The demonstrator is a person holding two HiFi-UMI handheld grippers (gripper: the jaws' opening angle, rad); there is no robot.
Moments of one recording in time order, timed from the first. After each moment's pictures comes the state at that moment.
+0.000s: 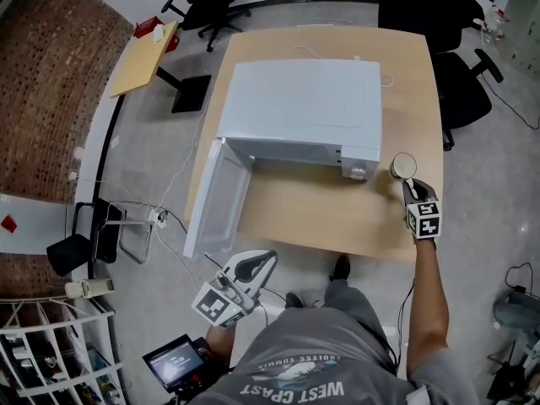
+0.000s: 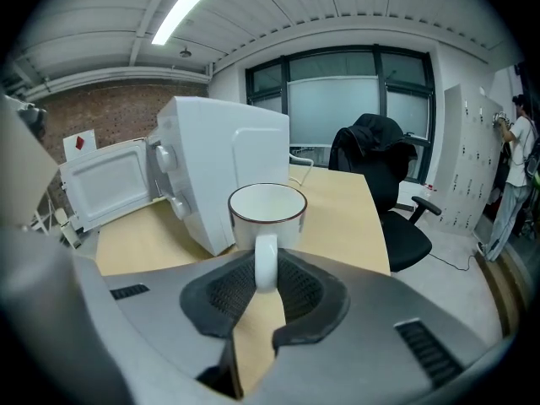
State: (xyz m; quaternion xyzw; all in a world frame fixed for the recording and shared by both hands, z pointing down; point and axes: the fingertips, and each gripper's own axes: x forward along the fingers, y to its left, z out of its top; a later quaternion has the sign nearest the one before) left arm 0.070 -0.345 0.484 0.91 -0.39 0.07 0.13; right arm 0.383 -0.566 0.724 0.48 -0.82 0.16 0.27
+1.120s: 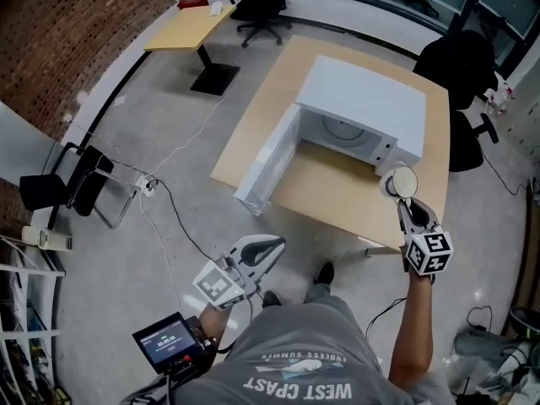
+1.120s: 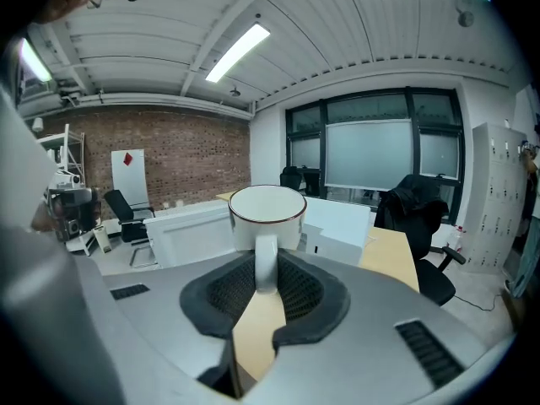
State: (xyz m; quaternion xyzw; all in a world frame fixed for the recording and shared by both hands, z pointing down) left arm -0.067 -0.174 0.438 0.91 -0.41 -0.04 0.07; right arm 0.179 -0.369 0.493 0.41 -0.89 0.08 0.19
